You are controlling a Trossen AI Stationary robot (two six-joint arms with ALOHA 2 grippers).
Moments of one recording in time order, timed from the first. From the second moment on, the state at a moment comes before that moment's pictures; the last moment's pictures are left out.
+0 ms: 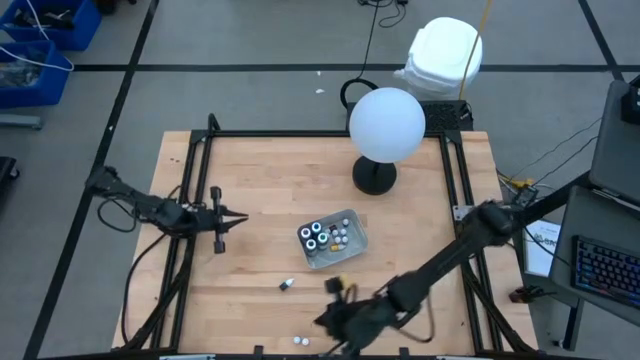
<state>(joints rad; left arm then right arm) -0.46 0.14 0.04 0.07 -0.56 0.27 0.65 1.96 1.57 -0.26 0.37 0.15</state>
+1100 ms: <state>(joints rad) -0.45 0.15 0.04 0.04 -0.57 0.06 0.64 2.36 1.91 -0.39 0.23 0.28</state>
